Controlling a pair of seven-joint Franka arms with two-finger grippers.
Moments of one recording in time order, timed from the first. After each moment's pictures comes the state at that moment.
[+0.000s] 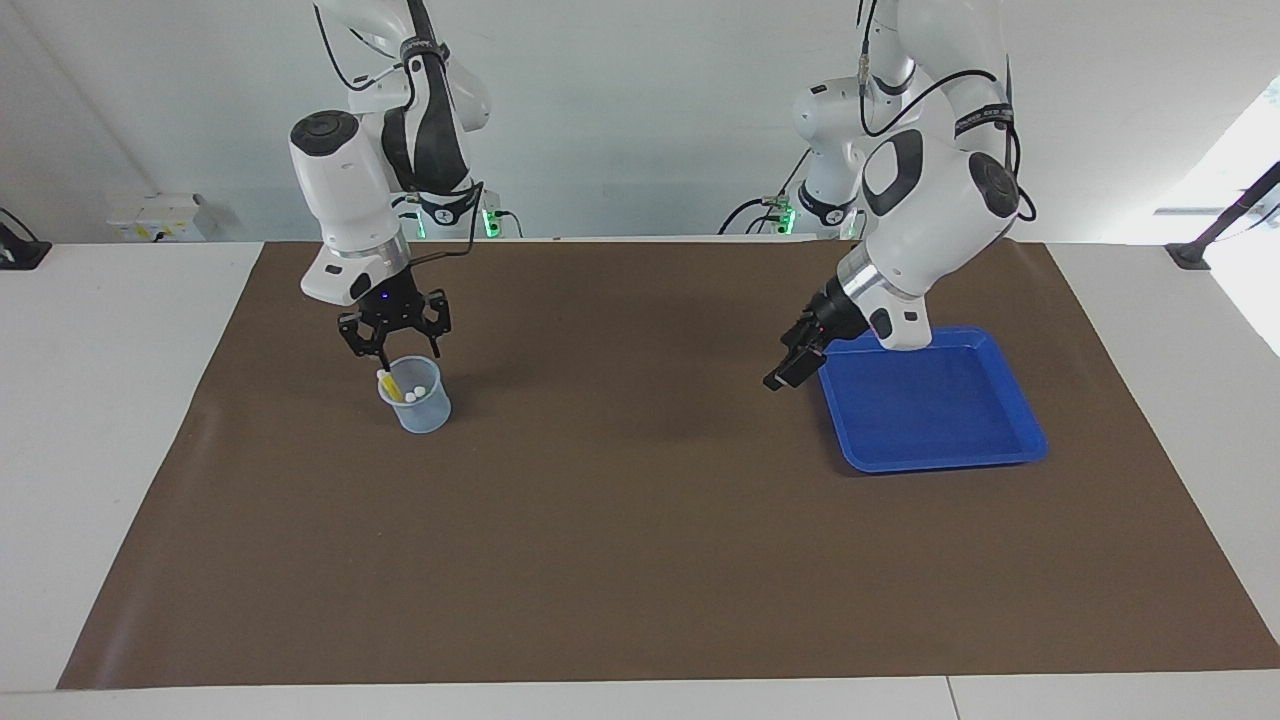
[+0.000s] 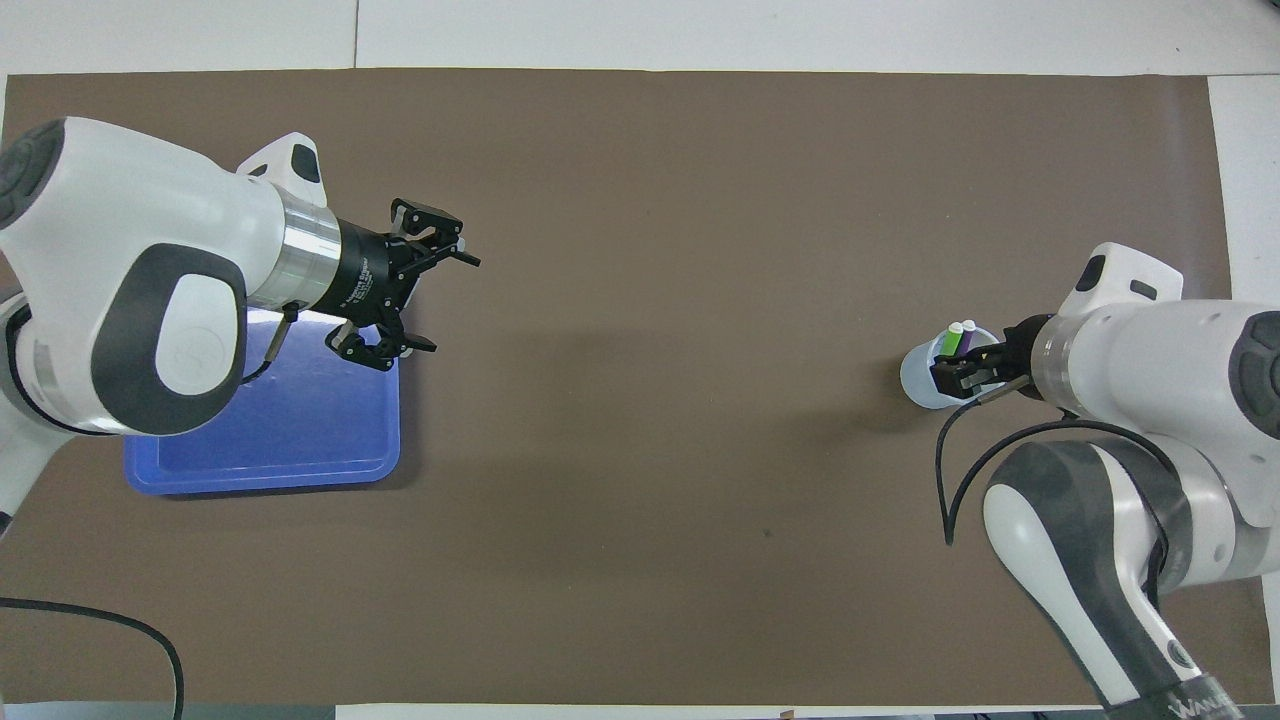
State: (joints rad) left arm 0.12 0.13 -0.44 -1.83 -0.41 2.00 -1.05; right arm 0.01 -0.15 0.09 -2.26 0.01 2.30 -0.27
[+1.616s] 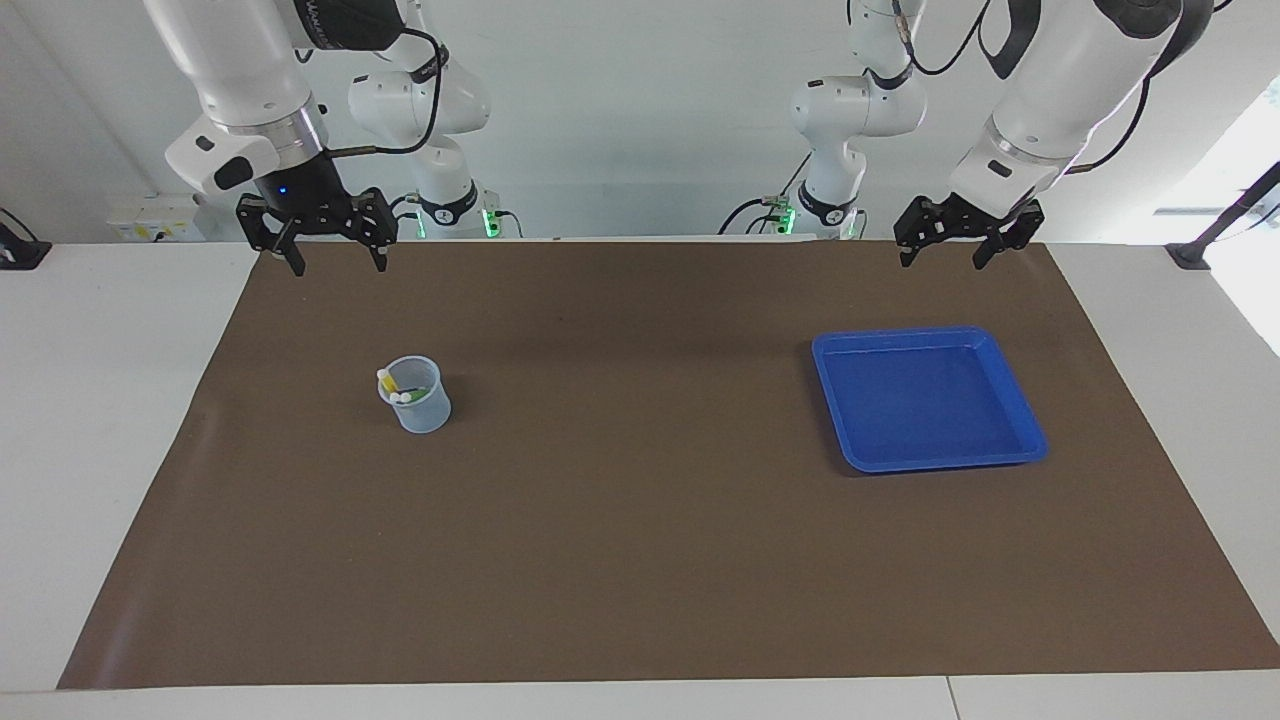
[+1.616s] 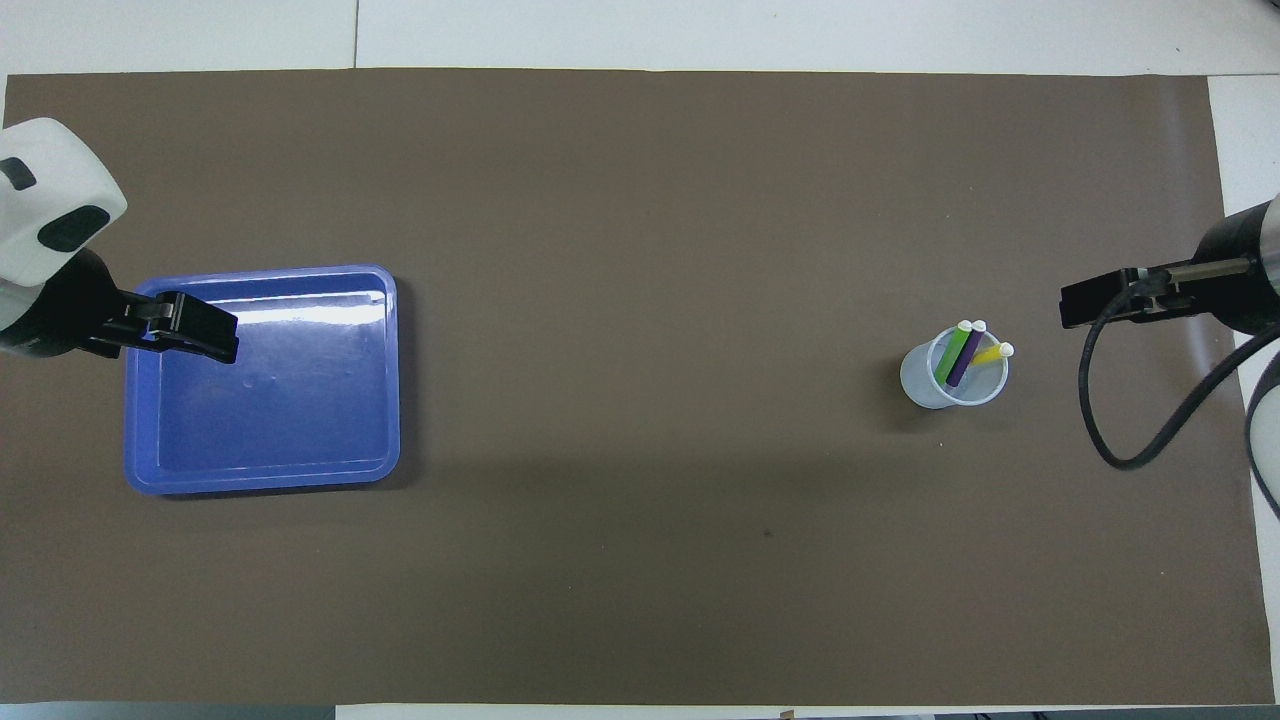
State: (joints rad) left arm -0.06 -0.02 -0.12 -1.59 -0.02 1.47 -0.06; right arm 0.01 -0.05 0.06 -1.63 -0.02 1.59 0.00
